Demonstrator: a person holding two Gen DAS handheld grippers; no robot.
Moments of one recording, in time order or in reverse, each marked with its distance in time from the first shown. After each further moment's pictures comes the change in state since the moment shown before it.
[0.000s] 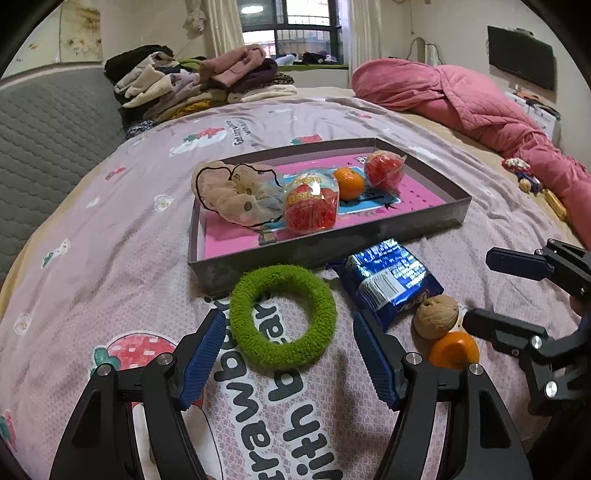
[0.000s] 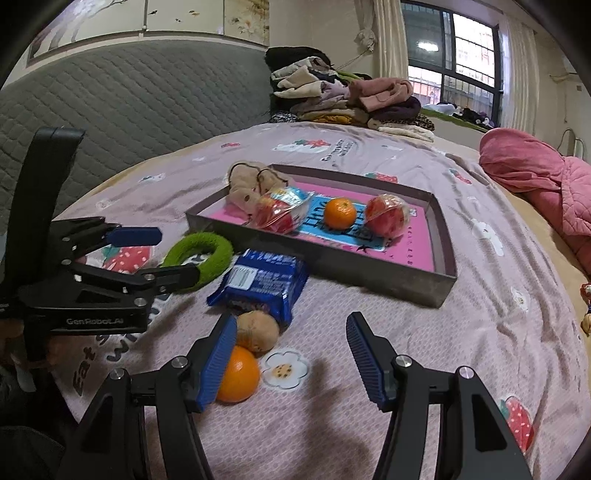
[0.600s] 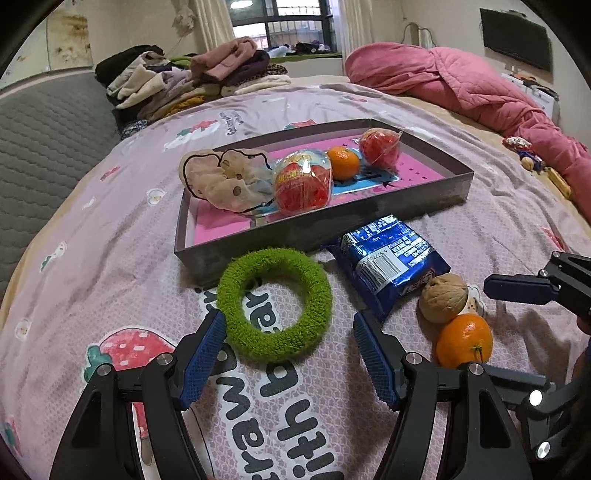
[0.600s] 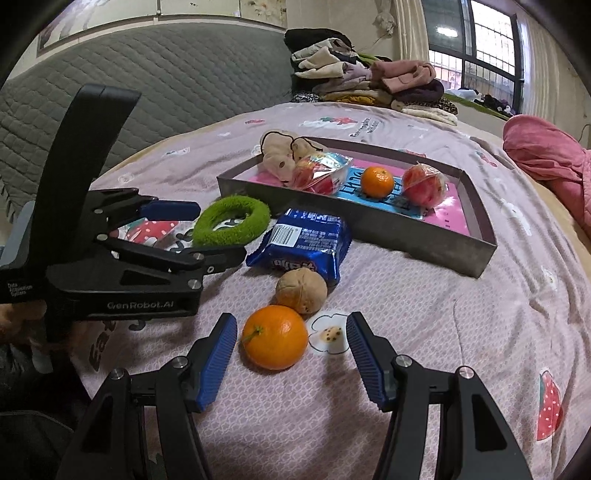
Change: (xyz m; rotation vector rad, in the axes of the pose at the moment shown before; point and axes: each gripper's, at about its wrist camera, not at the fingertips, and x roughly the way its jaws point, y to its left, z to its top) left arm 0.014 -0.008 -0.006 0.041 0.040 0.019; right arm 0.006 0.018 -0.019 -0.019 0.071 0.074
